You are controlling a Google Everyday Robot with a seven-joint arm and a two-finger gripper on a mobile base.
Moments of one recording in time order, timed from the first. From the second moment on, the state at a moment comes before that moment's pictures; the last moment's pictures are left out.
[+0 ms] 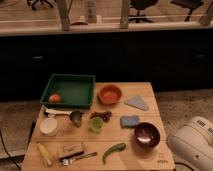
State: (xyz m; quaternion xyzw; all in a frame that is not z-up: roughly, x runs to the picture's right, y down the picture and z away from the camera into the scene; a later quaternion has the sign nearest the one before) arm 0.301 0.262 0.621 -0.26 -0.01 -0.37 0.89
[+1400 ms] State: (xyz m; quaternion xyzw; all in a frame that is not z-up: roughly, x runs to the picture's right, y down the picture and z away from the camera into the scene) arm 0.277 0.293 0.706 -0.24 -0.10 -0.41 0.87
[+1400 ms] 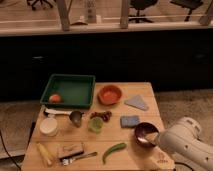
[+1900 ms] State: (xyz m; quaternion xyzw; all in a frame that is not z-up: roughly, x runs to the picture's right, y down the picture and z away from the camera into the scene) arm 0.296 0.300 0.734 -0.26 -0.10 -0.38 0.88
